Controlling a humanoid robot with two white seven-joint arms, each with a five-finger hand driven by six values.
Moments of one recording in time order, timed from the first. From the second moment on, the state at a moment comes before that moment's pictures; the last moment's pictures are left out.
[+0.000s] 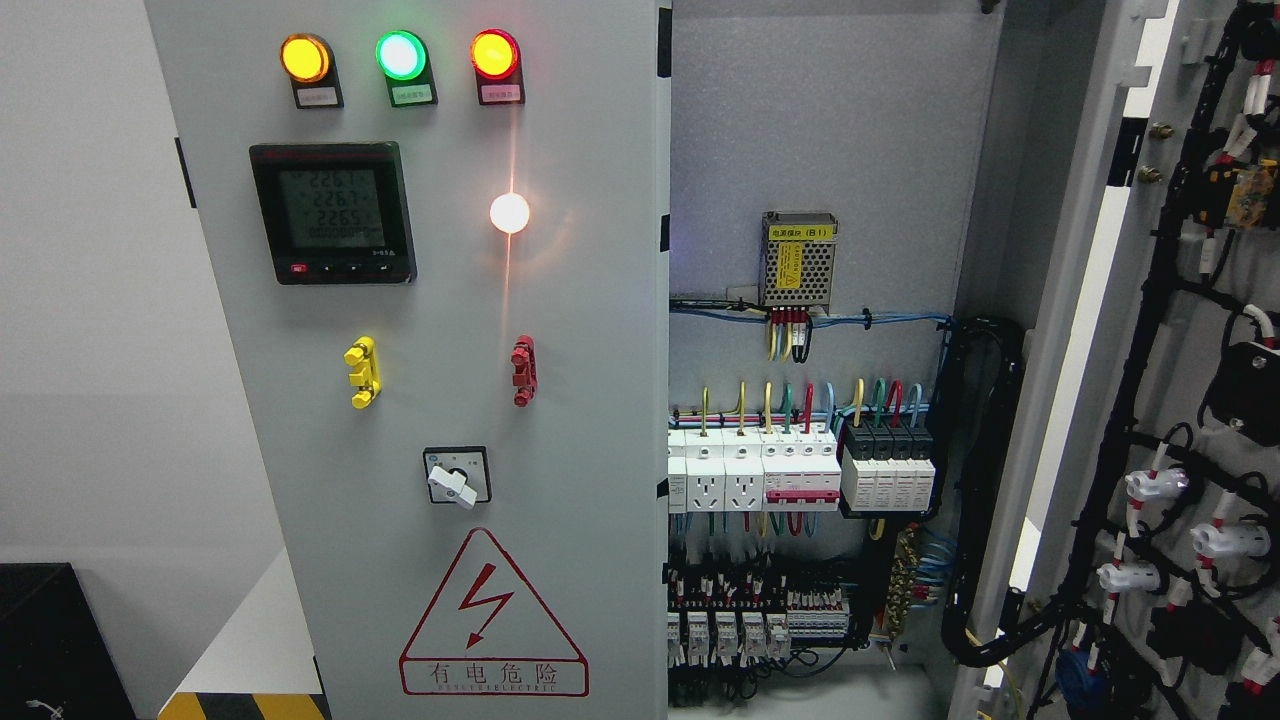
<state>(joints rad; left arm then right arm) 0.00 -0.10 0.00 0.09 0.06 -0.15 0.26 0.54 0.09 0.09 -1.55 0.00 -0.14 0.07</state>
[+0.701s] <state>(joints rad) 0.00 -0.10 0.00 0.09 0.06 -0.15 0.26 0.42 0.08 0.20 -1.87 0.00 -0.37 0.07</state>
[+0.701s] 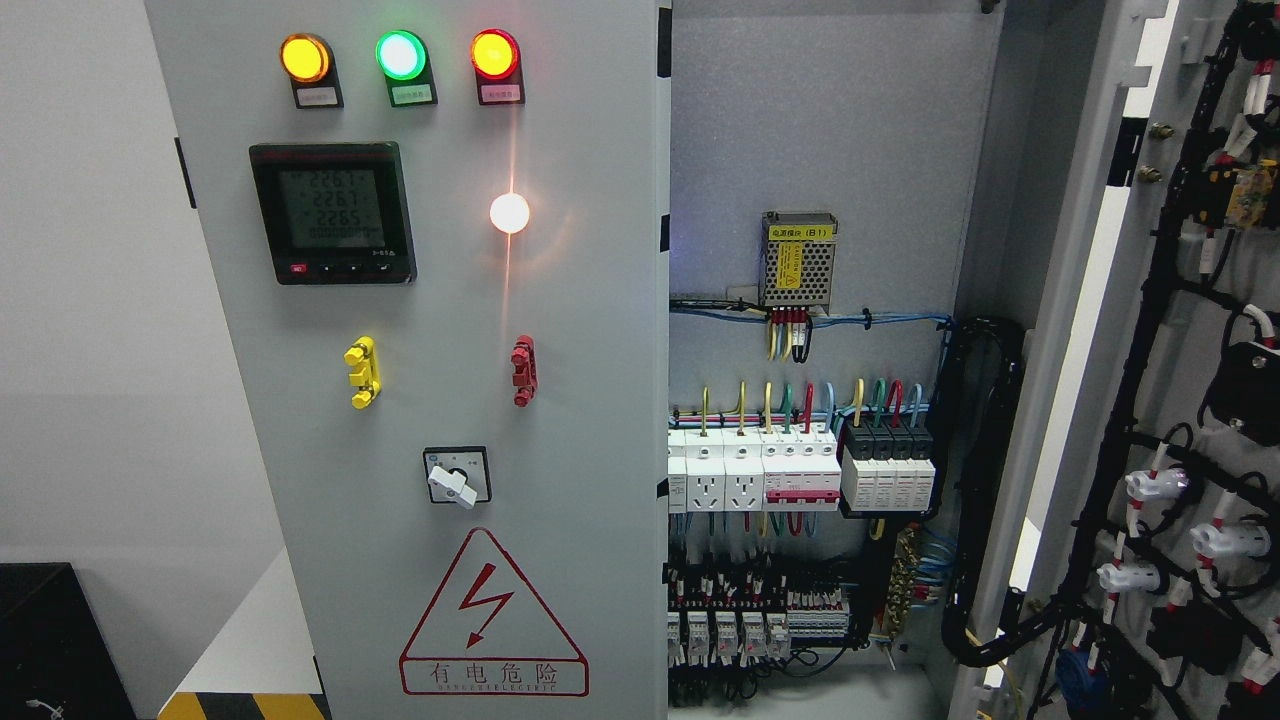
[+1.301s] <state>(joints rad) 0.00 -0.11 0.00 0.09 0.06 -0.15 0.26 0.20 0.08 0.24 -1.95 0.00 -0.30 0.06</state>
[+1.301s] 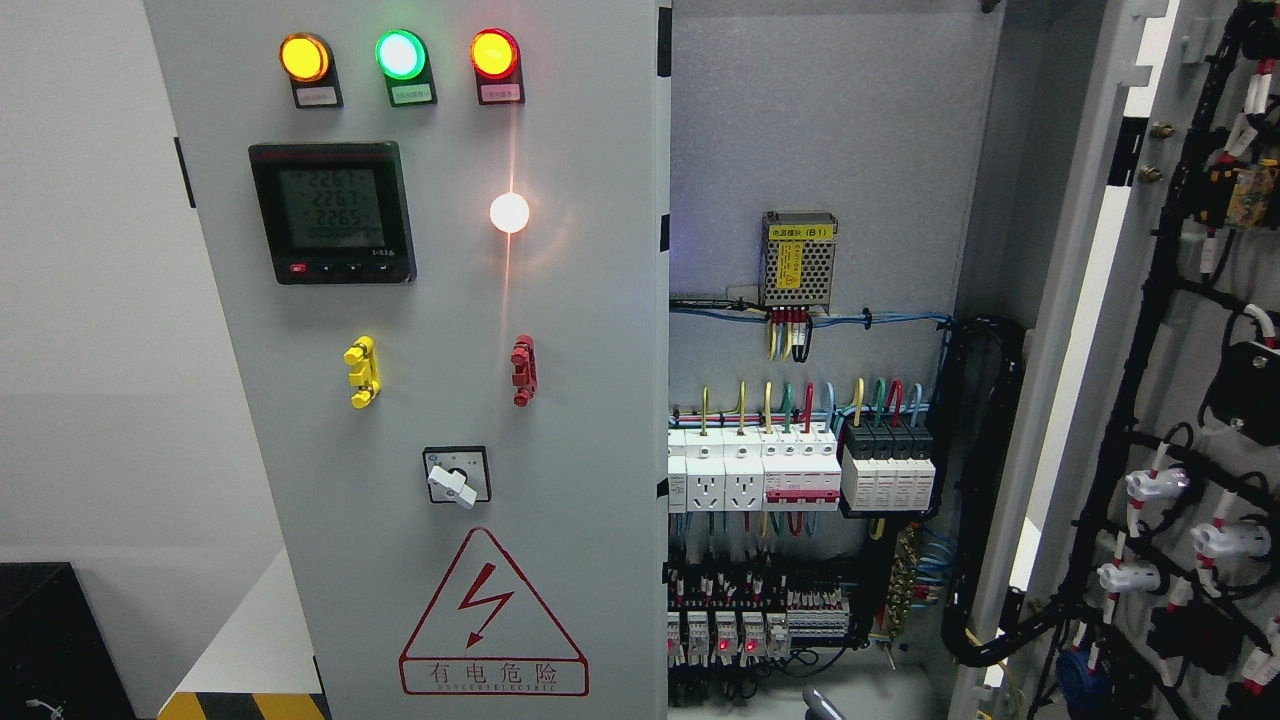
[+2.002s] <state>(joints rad) 0.00 -0.11 0.00 0.09 0.06 -0.15 0.25 -0.06 0.08 0.27 -1.98 -0.05 0.04 0.06</state>
